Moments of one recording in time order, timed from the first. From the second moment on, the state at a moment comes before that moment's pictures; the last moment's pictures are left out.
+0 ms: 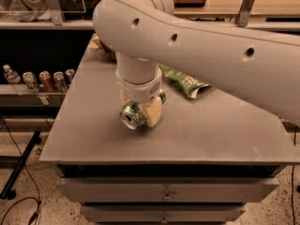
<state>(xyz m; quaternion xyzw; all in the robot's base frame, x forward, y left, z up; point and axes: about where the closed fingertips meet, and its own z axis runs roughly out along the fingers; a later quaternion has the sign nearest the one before) 0.494 0.008 0.837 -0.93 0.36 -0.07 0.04</state>
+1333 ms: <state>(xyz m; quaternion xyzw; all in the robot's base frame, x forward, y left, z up) 0.495 0.008 0.830 -0.93 0.37 -0.04 0.01</state>
